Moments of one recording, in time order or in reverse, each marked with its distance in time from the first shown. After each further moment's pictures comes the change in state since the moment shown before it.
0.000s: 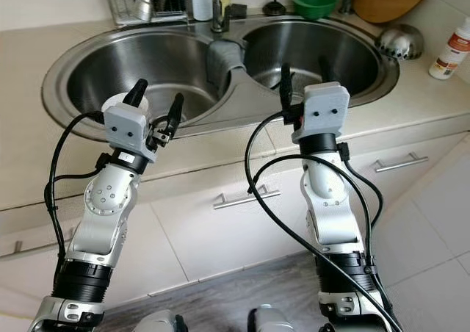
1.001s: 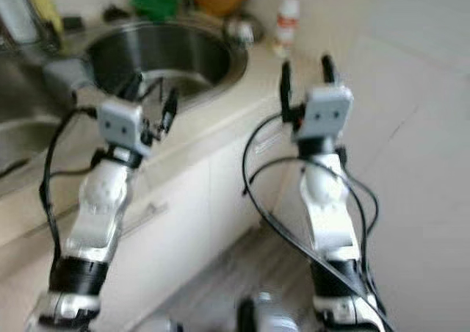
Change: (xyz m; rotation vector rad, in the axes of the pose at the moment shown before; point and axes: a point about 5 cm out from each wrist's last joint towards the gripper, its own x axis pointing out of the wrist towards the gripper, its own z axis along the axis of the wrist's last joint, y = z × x) left arm 0.003 0.009 0.003 -0.003 -0.041 0.019; right arm -0.003 0.006 0.006 0.029 -0.034 -0.013
